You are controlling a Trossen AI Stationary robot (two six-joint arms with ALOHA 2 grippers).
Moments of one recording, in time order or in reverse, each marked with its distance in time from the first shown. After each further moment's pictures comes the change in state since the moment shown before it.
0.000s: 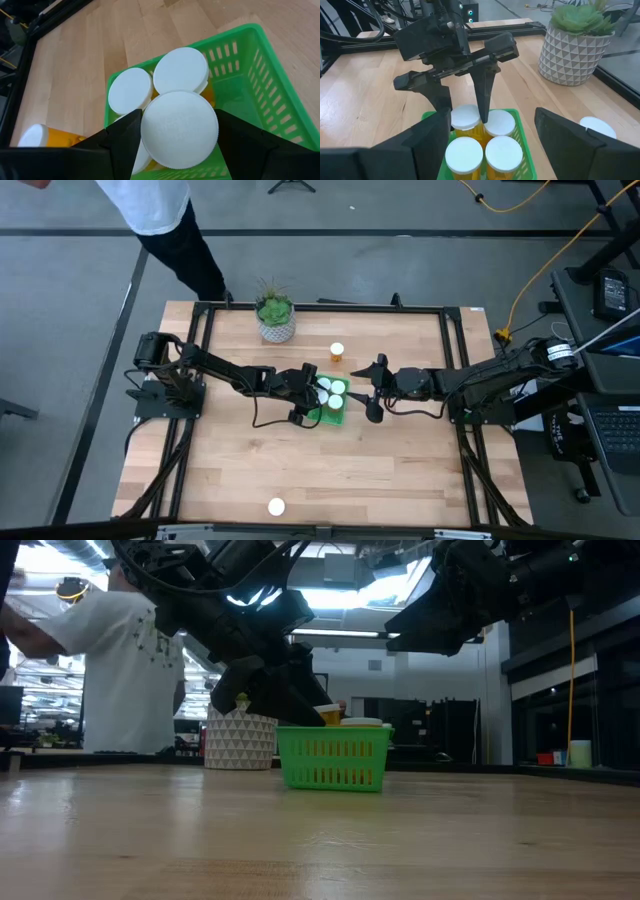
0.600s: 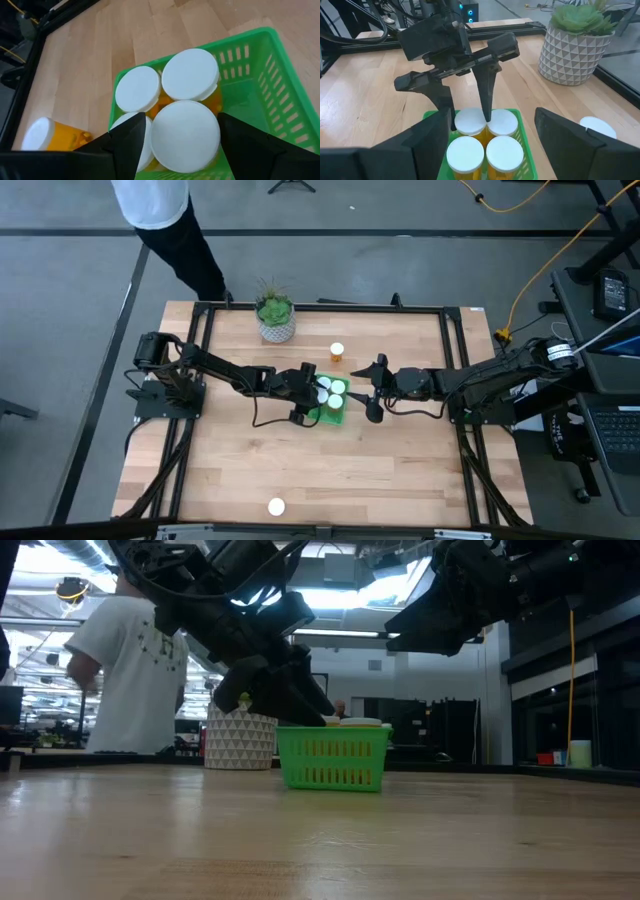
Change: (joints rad) left arm 0.000 0.000 0.000 -0.003 -0.026 -0.046; right arm 0.000 0.000 0.000 0.000 0.000 0.003
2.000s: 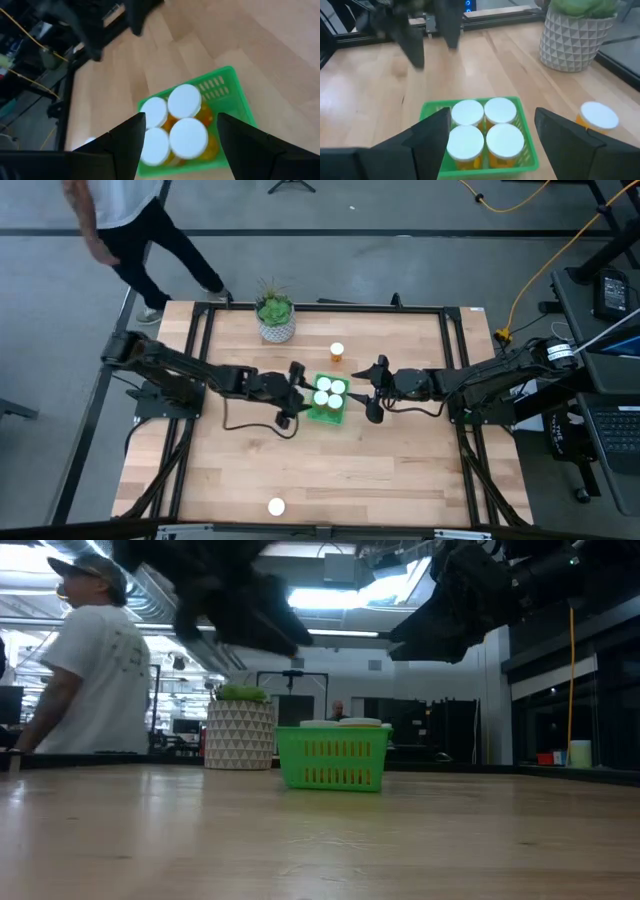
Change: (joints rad) left arm -0.106 -0.258 0.001 -0.198 -0.091 0.090; right arm 0.000 0.001 0.001 -0.051 0.000 0.048
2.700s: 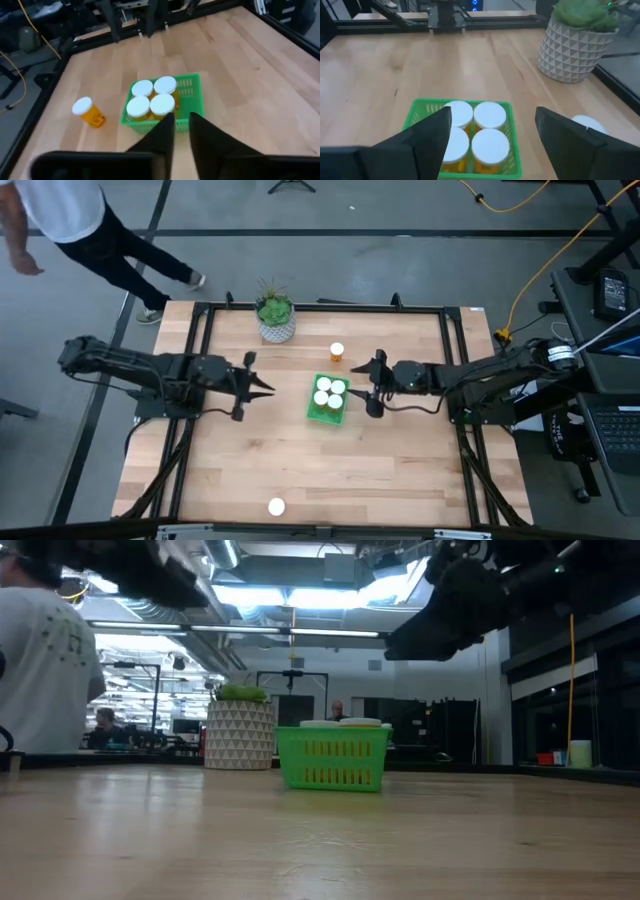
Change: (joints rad) left arm 0.023 -0.648 -0.274 -0.228 0.145 -0.321; right arm -0.076 0.000 0.000 0.015 -0.090 -0.133
